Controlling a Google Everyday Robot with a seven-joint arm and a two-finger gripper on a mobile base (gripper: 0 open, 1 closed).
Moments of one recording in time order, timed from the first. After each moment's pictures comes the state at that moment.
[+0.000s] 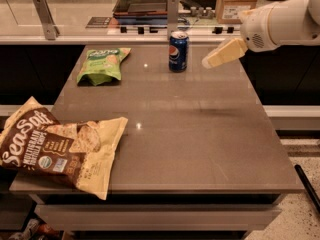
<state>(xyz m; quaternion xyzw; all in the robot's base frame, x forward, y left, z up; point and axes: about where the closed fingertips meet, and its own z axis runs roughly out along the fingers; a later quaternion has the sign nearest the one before) 0.667 -0.172 0.971 -0.44 0.75 0.05 0.50</state>
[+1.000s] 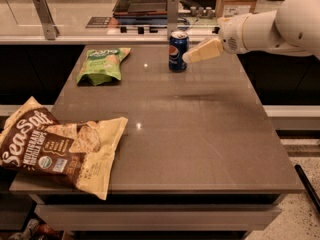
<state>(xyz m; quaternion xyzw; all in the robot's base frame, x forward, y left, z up) 0.724 -0.130 0.946 -0.40 0.73 0.14 0.53</state>
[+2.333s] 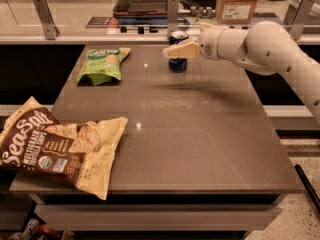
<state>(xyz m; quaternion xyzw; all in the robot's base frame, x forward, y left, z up) 0.771 -0.081 0.926 -0.34 0.69 0.21 0.60</state>
